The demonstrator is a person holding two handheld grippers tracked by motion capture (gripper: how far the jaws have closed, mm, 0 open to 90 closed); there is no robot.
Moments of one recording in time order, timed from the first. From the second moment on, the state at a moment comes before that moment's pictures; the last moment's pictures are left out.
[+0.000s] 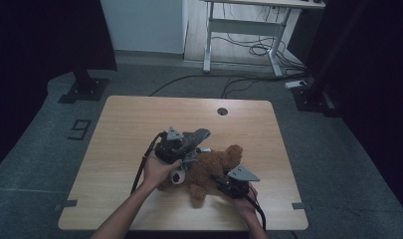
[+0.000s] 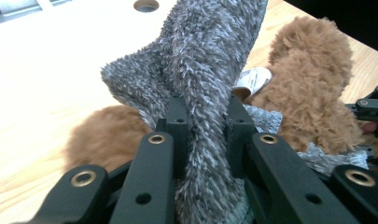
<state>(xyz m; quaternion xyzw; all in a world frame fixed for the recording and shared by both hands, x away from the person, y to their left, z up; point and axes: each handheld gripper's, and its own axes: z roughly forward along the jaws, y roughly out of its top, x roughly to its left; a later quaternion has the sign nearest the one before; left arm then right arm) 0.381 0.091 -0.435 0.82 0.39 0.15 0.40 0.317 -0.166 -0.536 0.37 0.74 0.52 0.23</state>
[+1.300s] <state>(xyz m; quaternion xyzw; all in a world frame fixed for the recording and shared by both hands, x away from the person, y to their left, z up) 0.383 0.099 -0.443 0.82 0.39 0.15 0.39 0.318 -0.167 -0.537 0.38 0.73 0.52 0.23</state>
